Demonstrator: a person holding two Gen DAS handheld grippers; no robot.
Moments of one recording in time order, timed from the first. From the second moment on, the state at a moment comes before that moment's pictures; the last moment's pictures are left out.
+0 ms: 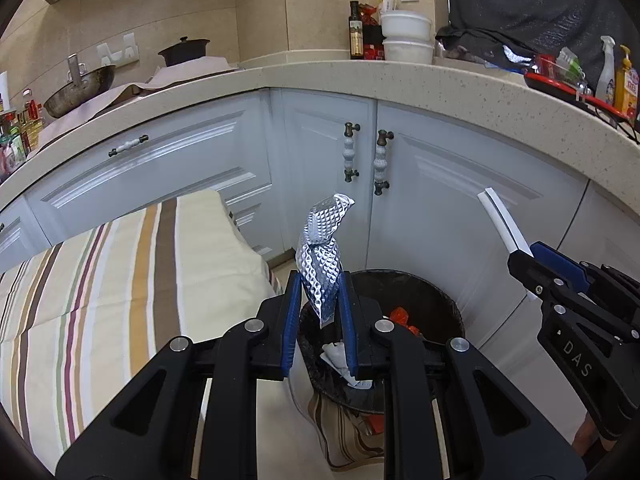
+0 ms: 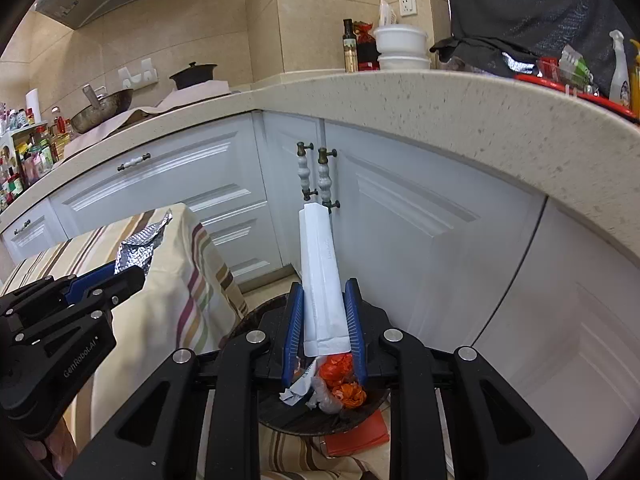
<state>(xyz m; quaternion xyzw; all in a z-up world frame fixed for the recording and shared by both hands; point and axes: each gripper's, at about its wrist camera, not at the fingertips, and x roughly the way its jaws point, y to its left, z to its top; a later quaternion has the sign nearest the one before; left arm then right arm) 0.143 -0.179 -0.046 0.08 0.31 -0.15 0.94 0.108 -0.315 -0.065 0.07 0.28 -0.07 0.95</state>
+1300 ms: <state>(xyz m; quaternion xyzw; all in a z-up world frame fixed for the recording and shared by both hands) 0.131 -0.185 -0.030 0.08 0.28 -0.15 0.94 0.091 -0.325 -0.043 0.08 0.25 -0.12 0.96</state>
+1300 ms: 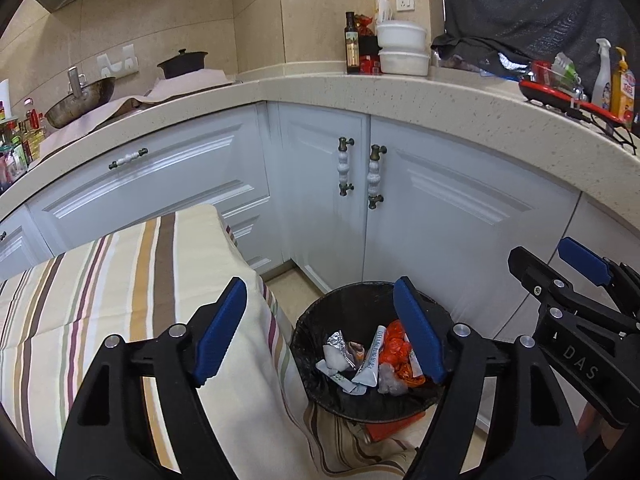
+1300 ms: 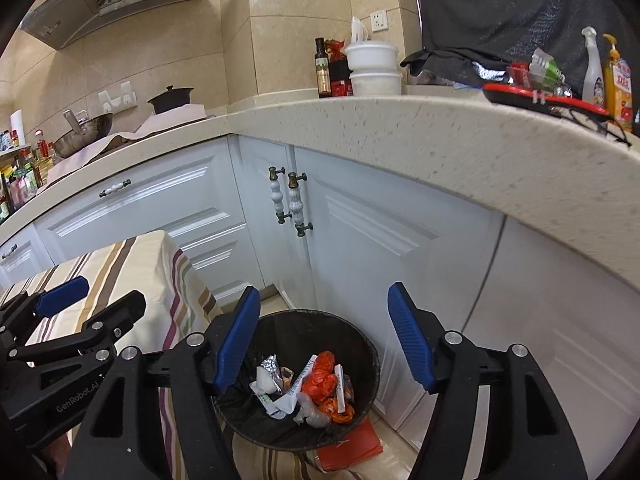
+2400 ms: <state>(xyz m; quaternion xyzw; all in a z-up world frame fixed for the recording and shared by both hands) -0.012 -0.073 -0.002 0.05 0.22 -0.15 0.96 -0.056 -0.242 -0.016 0.03 0.20 -0.13 0.97</state>
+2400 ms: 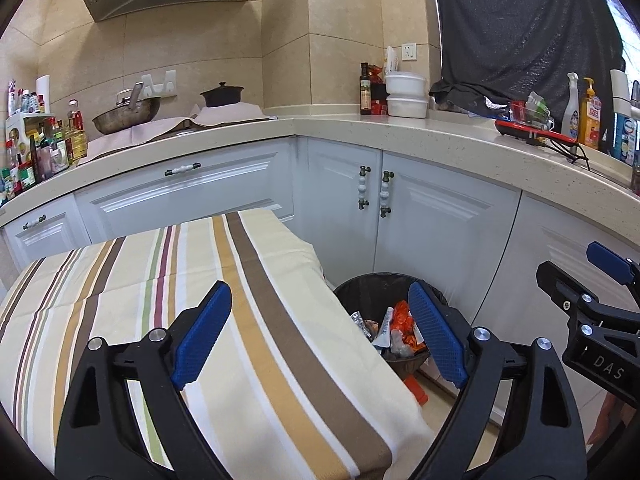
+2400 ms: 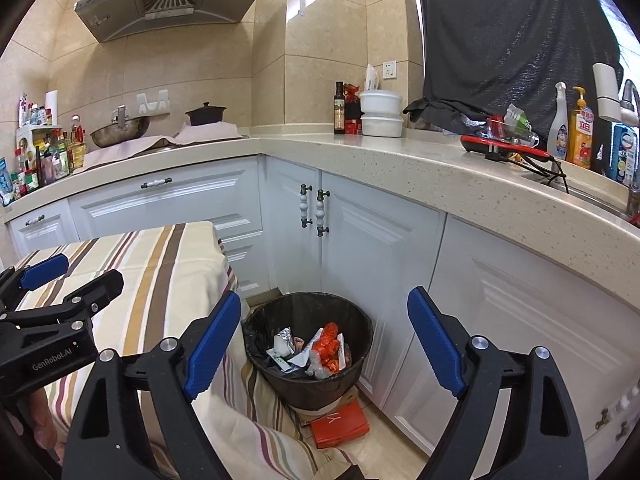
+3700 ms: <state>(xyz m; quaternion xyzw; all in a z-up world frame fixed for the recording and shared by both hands) -0.033 -0.061 -0.006 0.04 0.22 -0.15 0.96 -0.078 -0.231 -0.021 0.02 0.19 -0.13 0.97</state>
